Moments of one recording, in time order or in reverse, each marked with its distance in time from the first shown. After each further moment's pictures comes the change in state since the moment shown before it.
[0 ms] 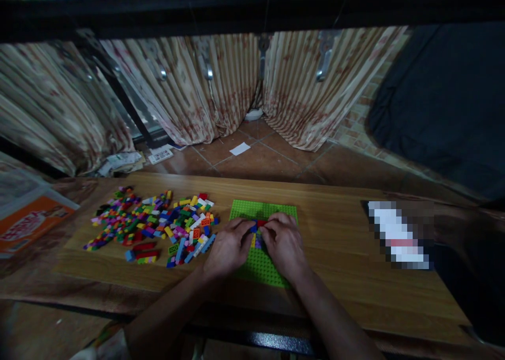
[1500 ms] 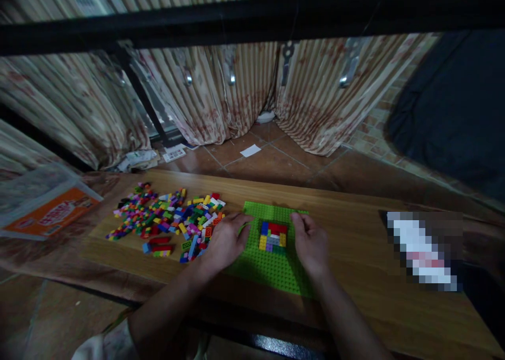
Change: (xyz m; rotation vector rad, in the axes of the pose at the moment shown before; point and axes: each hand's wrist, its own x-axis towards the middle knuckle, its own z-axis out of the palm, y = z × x) left_hand 0.003 -0.015 -0.027 0.021 0.078 -0.058; right_hand 0.013 0.012 -0.010 0.284 0.146 0.569
